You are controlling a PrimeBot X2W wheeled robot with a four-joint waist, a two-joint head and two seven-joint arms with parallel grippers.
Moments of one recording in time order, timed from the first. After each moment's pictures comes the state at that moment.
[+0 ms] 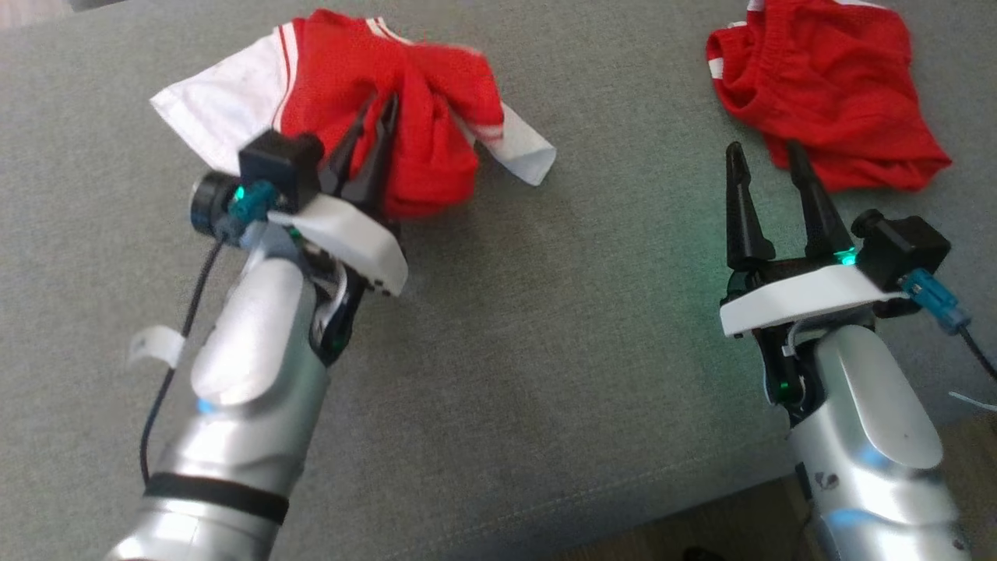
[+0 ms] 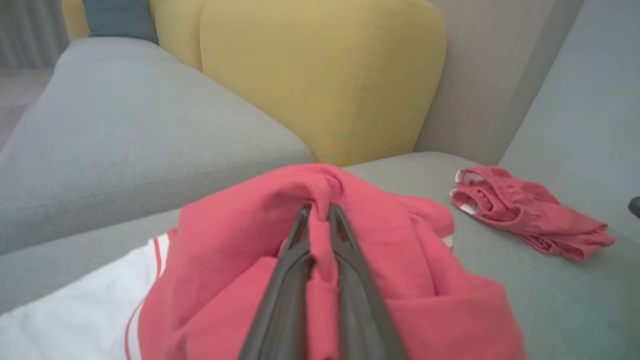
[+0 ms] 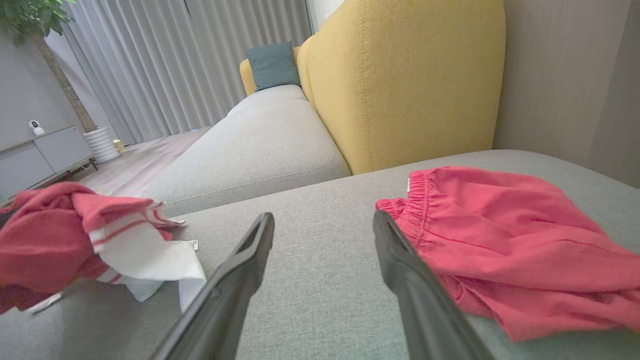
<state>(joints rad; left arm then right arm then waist) -0.68 0.03 -0.33 0.64 -0.19 -0.13 -0.26 -0.44 -0.06 0.12 0.46 0.29 0.13 -0.26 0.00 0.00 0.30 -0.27</state>
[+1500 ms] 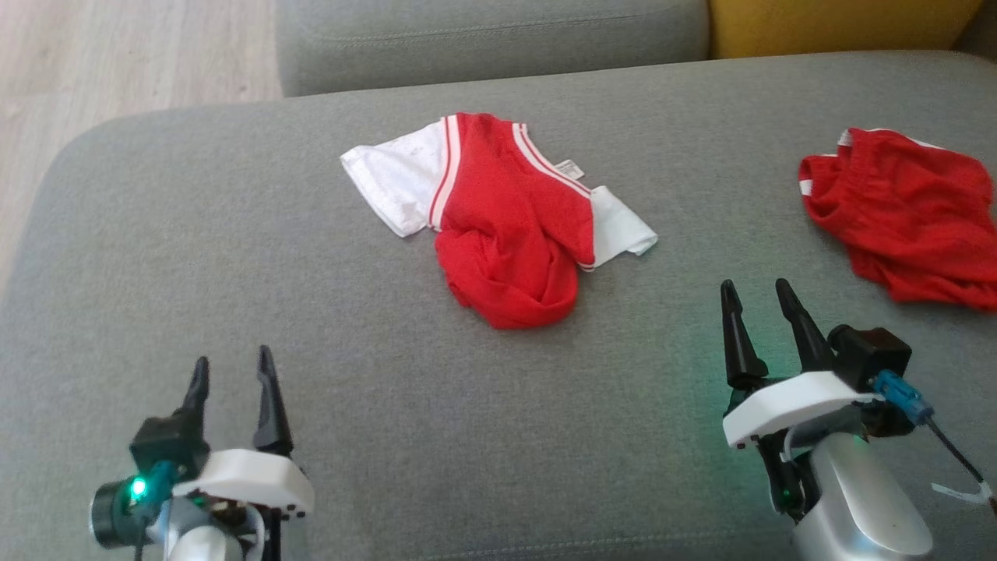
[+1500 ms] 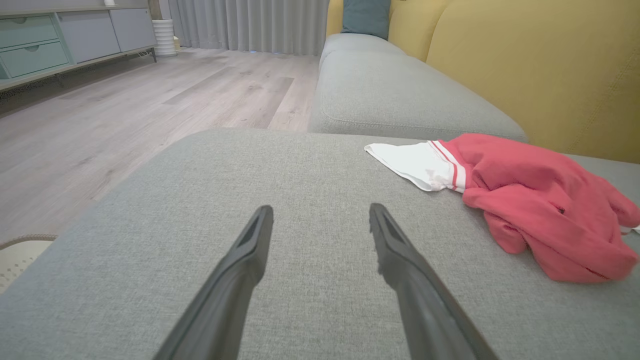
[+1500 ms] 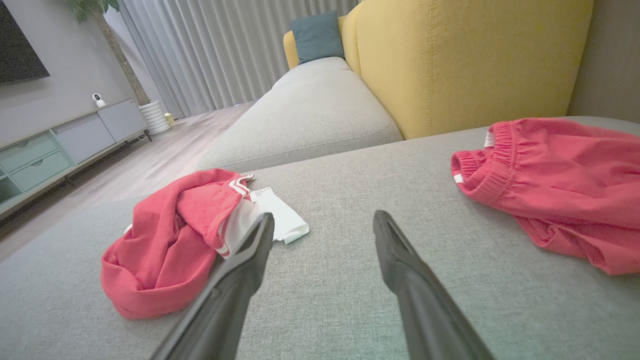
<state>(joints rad) -0.02 0.03 -0.05 0.29 -0.14 0.11 -0.26 -0.27 -0.05 0.09 0.59 0.24 0.13 -0.26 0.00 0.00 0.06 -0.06</state>
